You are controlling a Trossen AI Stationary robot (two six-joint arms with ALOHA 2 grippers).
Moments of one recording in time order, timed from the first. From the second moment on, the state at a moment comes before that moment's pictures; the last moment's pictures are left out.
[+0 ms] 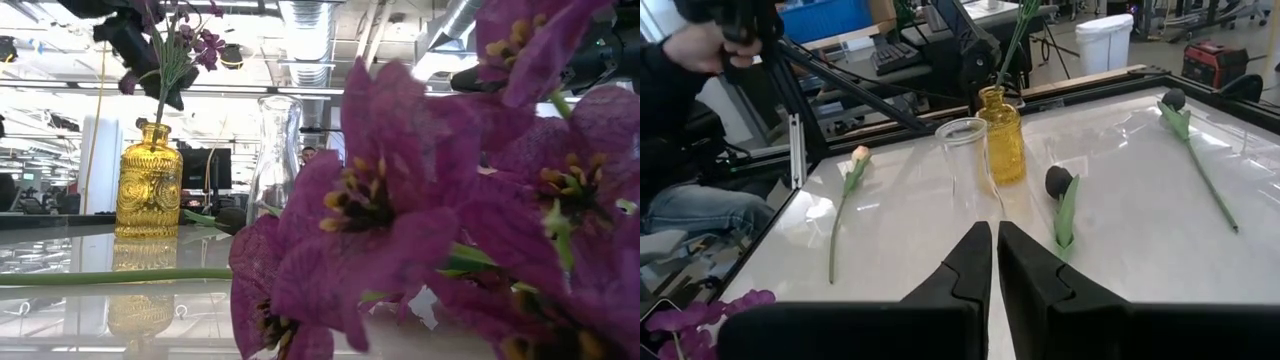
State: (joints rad) left arm 1.25 1.09 0.97 -0.28 -0.02 0.08; right arm 0.20 0.92 0.23 0.56 0.21 0.26
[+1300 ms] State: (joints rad) left arm 0.61 0.87 1.18 -0.29 -0.38 0.15; right arm 0.19 0.92 0.26 0.56 0.21 0.26
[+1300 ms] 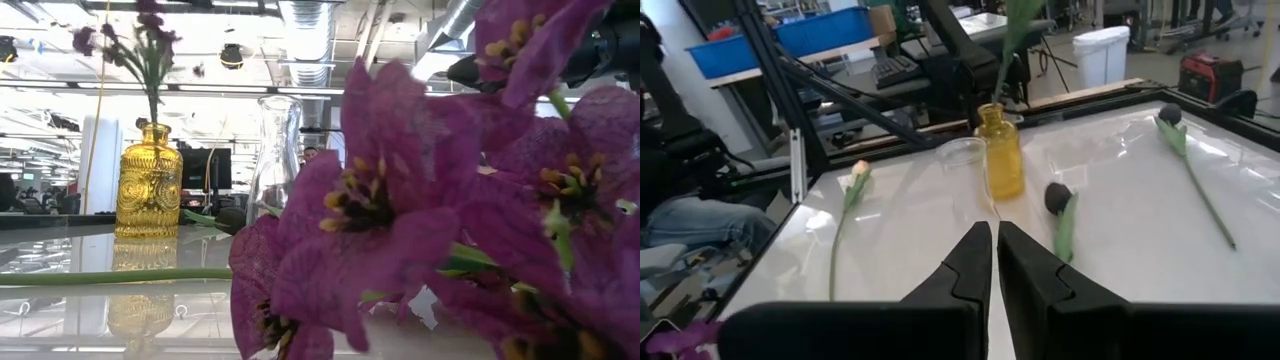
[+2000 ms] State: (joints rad) left arm -0.09 0.60 0.88 -0.67 0.09 -0.09; right arm 0.20 0.92 0.27 0.47 0.20 0.25
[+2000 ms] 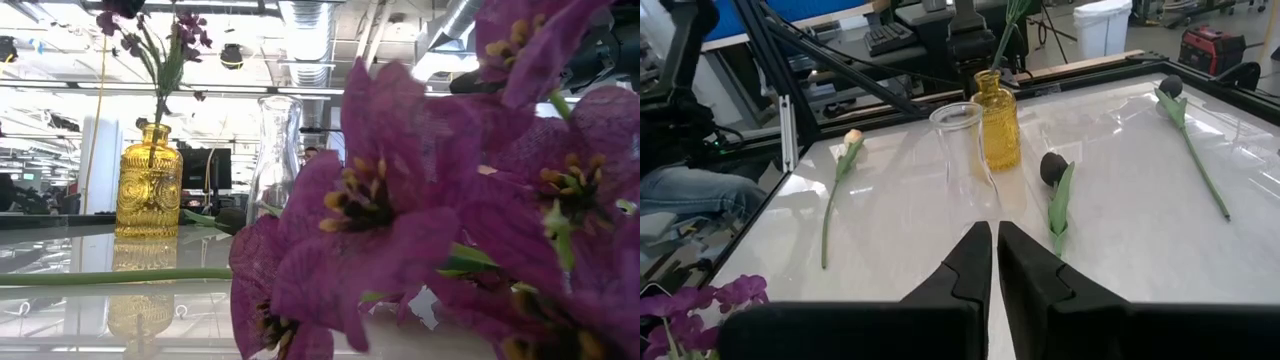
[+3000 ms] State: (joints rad) left arm -0.35 0.67 1.00 -1.04 -0.37 -0.34; right arm 0.19 0.92 0.27 0.47 0.21 0.25
